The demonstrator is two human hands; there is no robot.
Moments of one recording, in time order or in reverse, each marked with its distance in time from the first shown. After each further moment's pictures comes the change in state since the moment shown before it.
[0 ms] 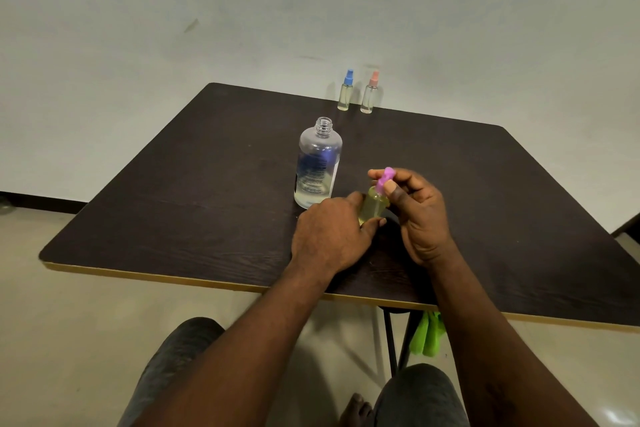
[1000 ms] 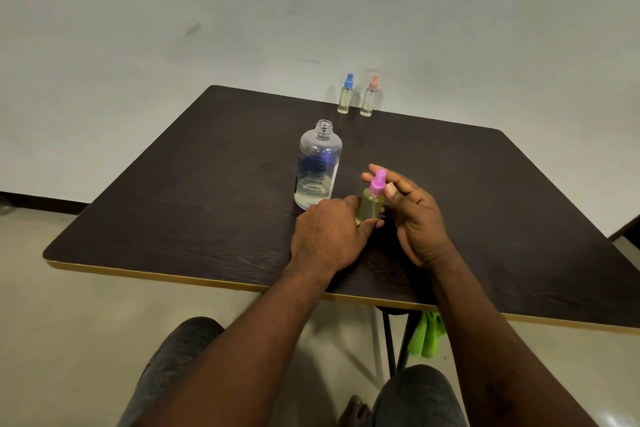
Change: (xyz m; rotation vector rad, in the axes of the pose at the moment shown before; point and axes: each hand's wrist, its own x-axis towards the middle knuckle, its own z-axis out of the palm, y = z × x) left_hand 0.000 -0.001 0.001 -0.026 0.009 -0.043; right_hand -0.001 0.004 -0.006 0.010 -0.117 0.074
